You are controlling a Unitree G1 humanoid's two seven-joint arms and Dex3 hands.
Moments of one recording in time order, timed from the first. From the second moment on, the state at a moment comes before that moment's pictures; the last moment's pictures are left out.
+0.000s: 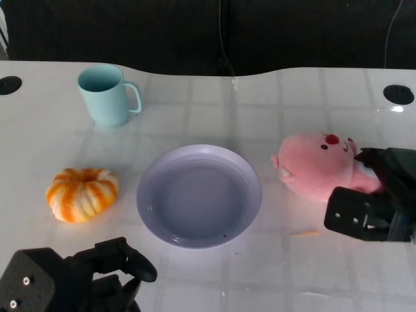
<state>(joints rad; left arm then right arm) 0.33 0.24 -0.04 -0.49 -0.11 0.48 -0.25 -0.54 -0.35 0.41 0.83 -0.70 0.01 -0.29</state>
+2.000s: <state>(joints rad) 0.30 0.23 -0.08 -0.46 -0.06 0.46 -0.24 -0.70 -0.05 0.47 0.57 -0.66 0.01 -0.12</state>
